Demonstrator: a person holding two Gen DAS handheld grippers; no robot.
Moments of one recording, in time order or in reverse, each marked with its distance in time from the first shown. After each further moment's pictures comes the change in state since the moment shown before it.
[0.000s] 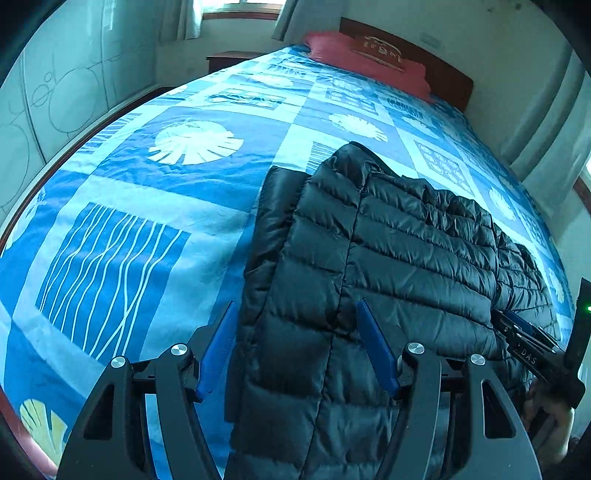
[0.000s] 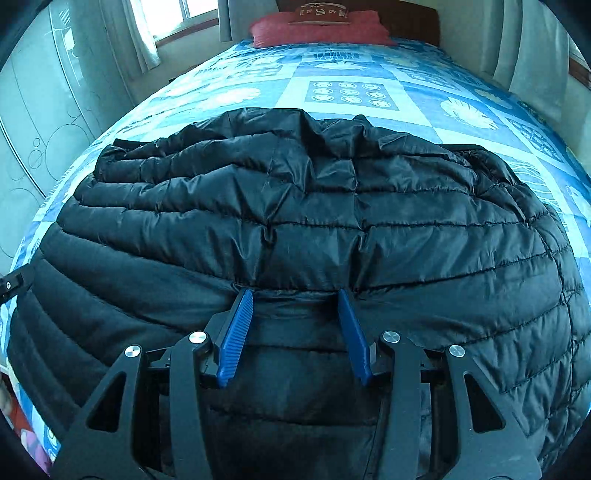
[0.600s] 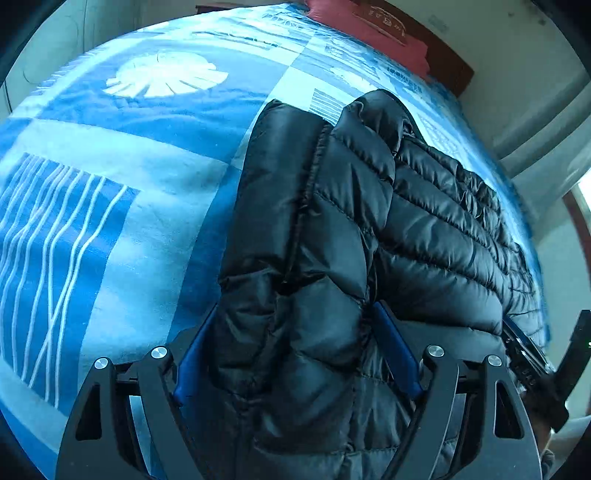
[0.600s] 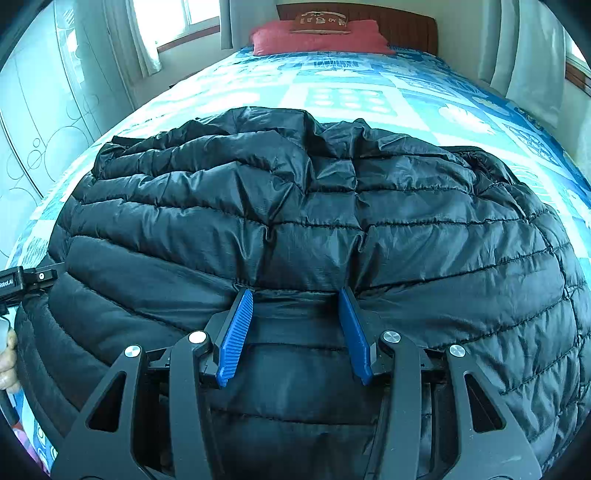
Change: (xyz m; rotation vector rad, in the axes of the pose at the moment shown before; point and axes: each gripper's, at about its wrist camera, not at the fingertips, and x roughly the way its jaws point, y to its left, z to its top) left arm 0.068 0.028 0.006 -0.083 0.158 -0.178; right arm -0.003 0.003 -0.012 -0.010 -0.041 -0.013
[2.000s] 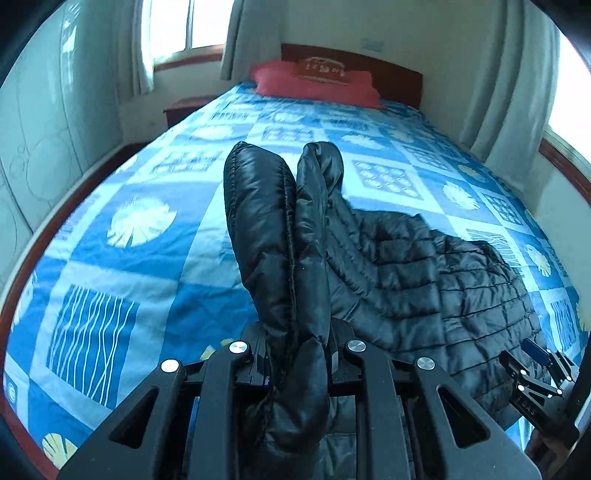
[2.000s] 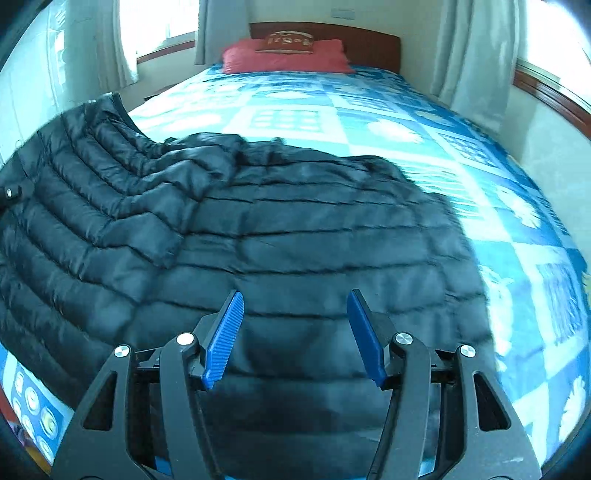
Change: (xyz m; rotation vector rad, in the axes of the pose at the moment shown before) left arm -0.082 -0.142 -0.012 0.297 -0.268 0.160; right arm -0.095 -0.069 -0.038 0.012 -0.063 -0.162
